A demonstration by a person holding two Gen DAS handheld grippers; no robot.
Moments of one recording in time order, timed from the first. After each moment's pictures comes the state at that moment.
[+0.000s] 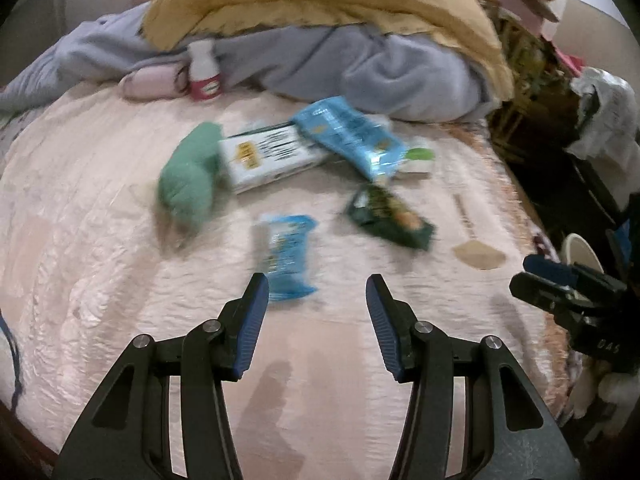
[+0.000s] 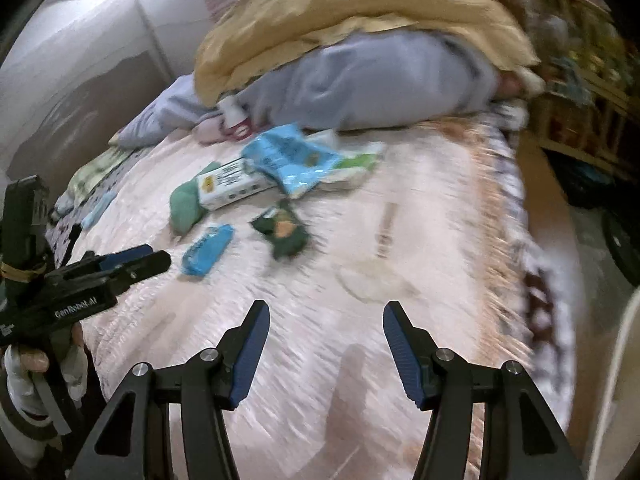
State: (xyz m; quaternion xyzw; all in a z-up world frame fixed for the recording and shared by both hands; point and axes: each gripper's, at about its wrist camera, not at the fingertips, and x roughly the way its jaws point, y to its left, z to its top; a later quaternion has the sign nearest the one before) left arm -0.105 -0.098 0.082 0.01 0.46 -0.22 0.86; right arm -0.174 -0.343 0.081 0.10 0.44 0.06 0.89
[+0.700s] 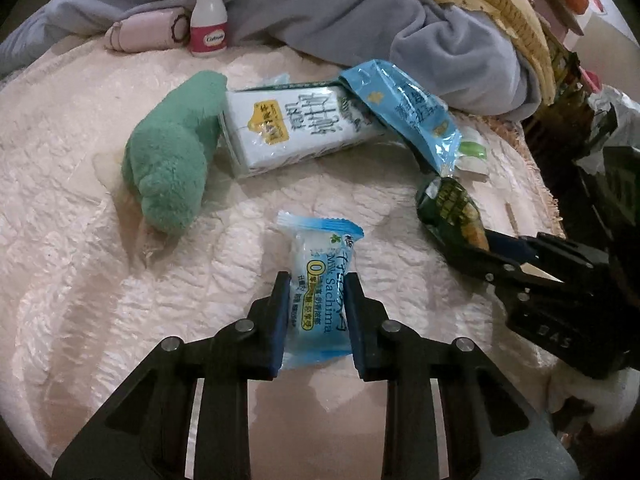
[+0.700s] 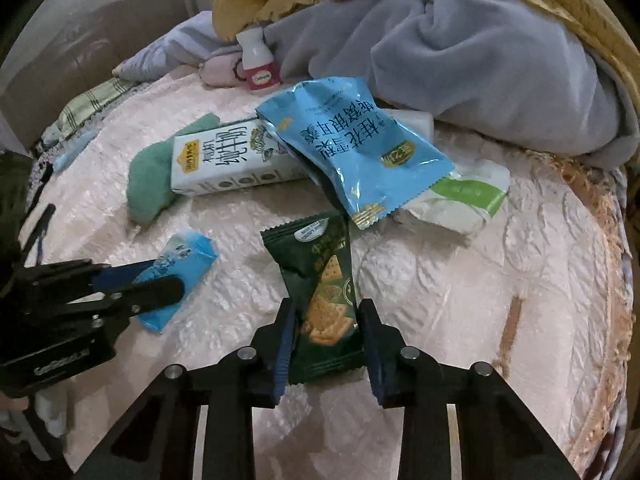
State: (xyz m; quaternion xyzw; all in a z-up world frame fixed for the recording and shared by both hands) left arm -0.046 -0.101 0.031 -0.02 0.50 -0.23 0.84; right arm -0.058 -0.285 0.026 0.00 0.49 0.09 0.87
